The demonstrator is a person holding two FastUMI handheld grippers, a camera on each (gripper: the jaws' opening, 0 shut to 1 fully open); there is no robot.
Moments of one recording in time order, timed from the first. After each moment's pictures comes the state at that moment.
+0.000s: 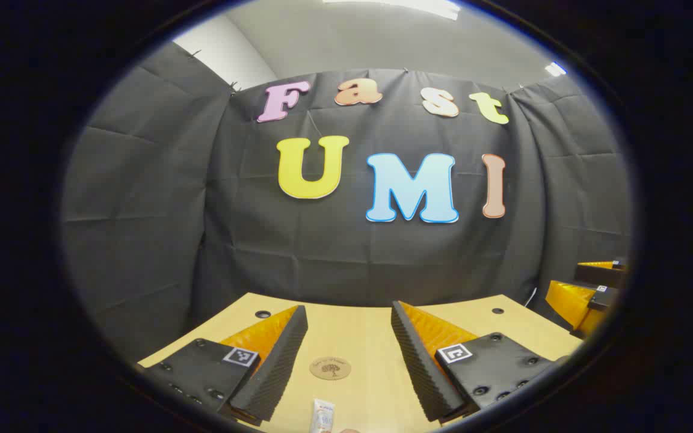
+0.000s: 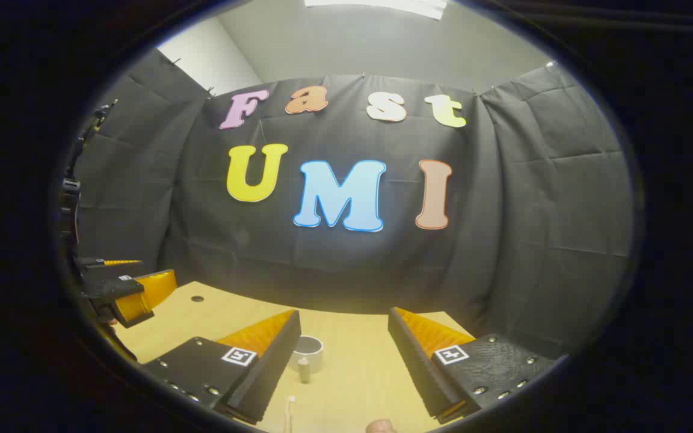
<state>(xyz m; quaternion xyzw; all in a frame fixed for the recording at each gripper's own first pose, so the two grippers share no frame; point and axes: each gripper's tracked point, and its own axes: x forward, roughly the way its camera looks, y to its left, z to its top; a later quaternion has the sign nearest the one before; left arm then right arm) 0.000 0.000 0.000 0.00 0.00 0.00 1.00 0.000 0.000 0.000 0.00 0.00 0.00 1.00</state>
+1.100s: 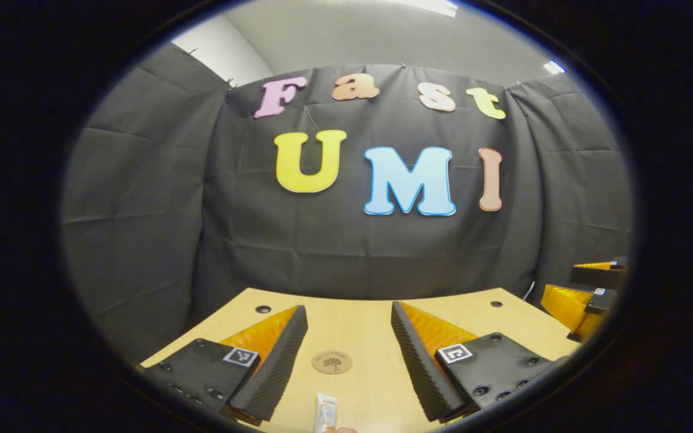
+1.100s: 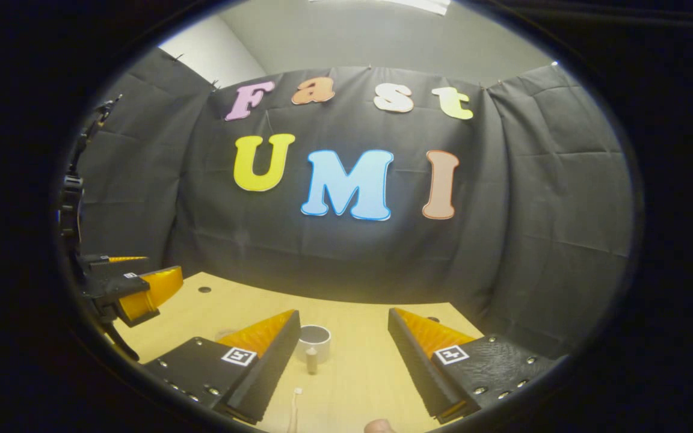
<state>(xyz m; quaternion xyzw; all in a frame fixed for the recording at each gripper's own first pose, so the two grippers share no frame) -0.005 0.004 -0.013 0.00 0.02 -0.01 1.00 -0.008 0.014 -0.014 -0.01 0.03 0.02 1.00</state>
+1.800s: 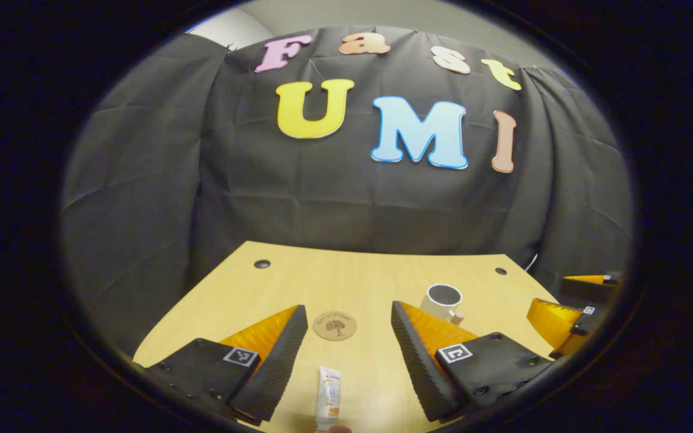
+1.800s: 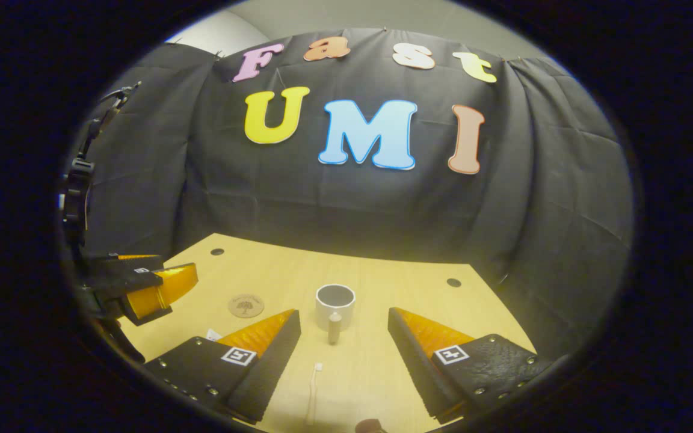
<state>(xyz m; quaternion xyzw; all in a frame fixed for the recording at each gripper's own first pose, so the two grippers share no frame) 0.015 0.027 -0.093 -0.02 0.17 0.00 0.99 0.007 0.053 -0.083 0.00 0.17 0.05 0.99</state>
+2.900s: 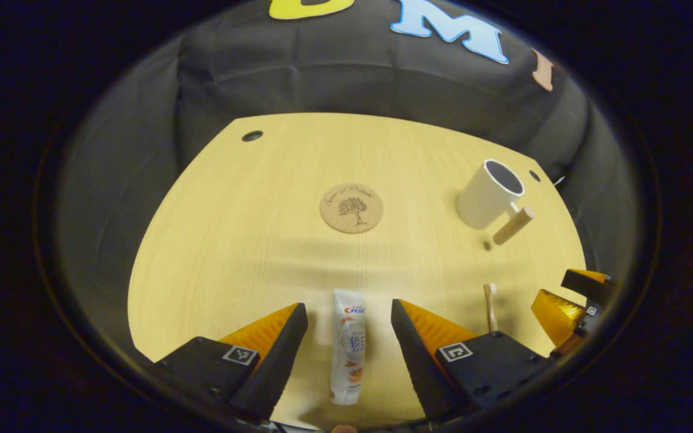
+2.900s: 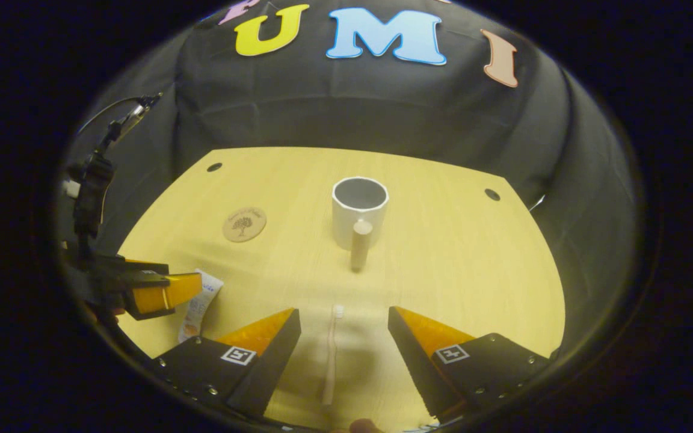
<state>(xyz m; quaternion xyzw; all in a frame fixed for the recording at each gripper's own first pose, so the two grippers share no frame) 0.012 0.062 -0.270 -0.03 0.48 0.02 0.88 0.012 0.085 -0.211 0.00 0.40 0.08 0.91</state>
